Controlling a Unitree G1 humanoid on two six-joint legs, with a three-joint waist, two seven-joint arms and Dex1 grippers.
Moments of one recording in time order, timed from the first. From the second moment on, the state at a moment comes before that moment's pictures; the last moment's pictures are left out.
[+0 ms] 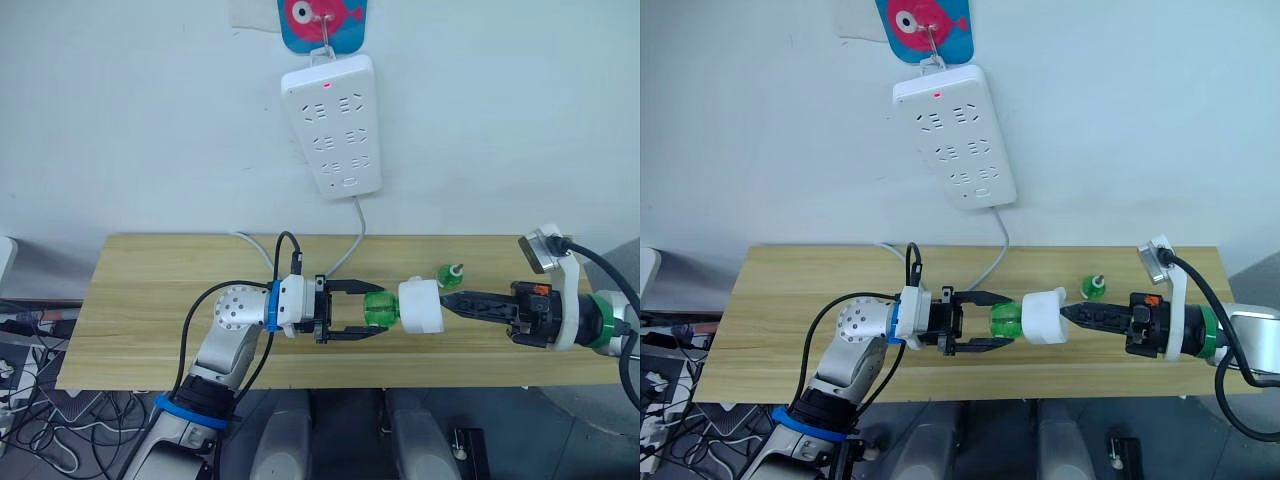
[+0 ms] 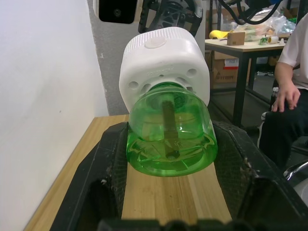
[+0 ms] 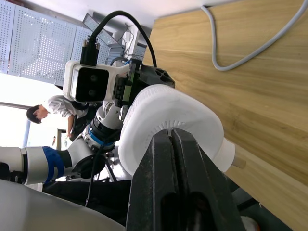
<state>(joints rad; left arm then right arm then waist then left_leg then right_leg) -0.36 0.33 -0.23 0.05 -0.36 -0.26 -1.28 -0.14 -1.14 -0.19 -0.35 1.95 1.10 0.29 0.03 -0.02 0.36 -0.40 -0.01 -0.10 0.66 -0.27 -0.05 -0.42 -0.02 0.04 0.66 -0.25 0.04</state>
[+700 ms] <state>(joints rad) -0.37 0.33 -0.23 0.02 -0.38 -0.24 -1.28 -0.26 -0.96 -0.09 -0.15 1.73 1.12 0.25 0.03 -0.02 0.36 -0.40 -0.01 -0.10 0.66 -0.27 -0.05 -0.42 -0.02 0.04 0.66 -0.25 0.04</state>
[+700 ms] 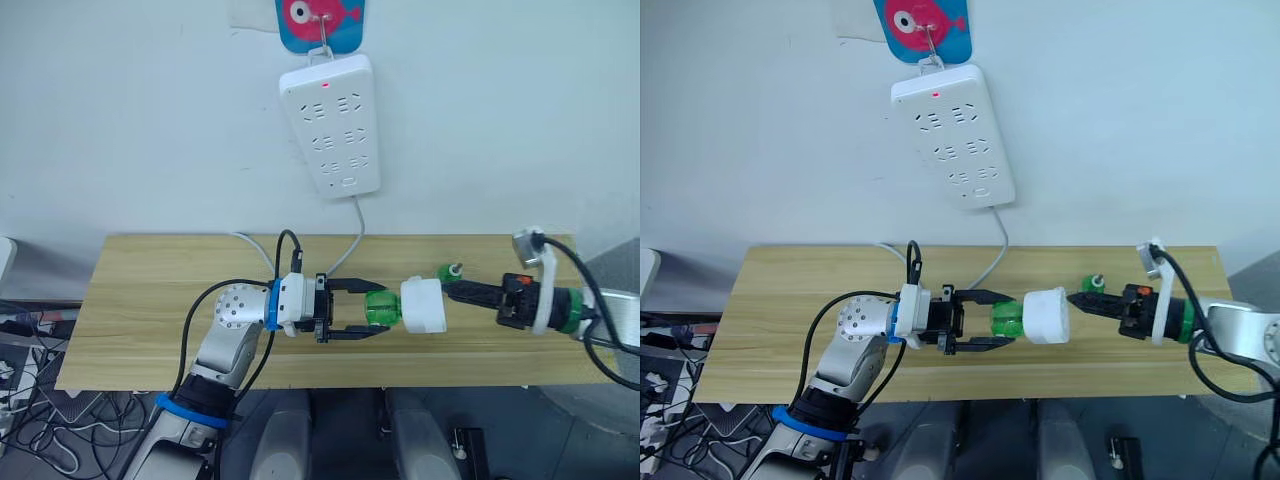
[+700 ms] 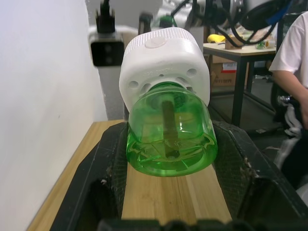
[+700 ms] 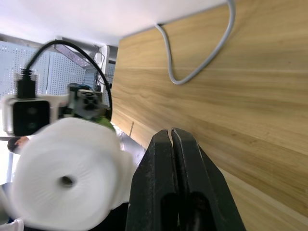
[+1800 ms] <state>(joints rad) -0.39 0.31 -0.23 0.07 -0.35 -0.27 -1.26 -0.14 -1.04 -0.08 -0.51 1.95 1.02 0.28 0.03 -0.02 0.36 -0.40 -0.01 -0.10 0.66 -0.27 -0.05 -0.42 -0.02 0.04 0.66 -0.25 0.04</state>
